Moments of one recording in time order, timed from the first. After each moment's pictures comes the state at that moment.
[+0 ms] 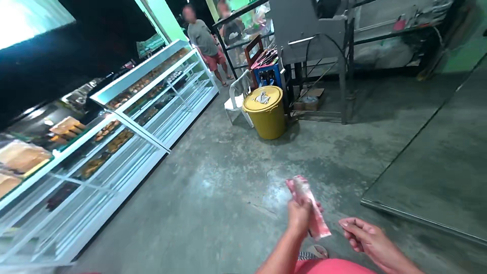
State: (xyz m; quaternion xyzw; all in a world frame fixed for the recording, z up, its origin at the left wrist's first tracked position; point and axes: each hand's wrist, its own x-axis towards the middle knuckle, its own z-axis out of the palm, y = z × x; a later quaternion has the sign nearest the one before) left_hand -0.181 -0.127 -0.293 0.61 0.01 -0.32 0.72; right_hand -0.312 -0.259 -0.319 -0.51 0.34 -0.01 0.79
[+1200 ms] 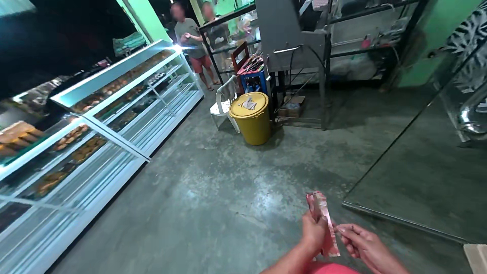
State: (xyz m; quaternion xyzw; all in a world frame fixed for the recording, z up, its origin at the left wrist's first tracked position) left_hand -0.193 -0.170 -0.328 0.64 -0.09 -0.40 0.65; right_hand -0.304 -0.273 -0.319 -0.50 0.38 -0.06 0.77
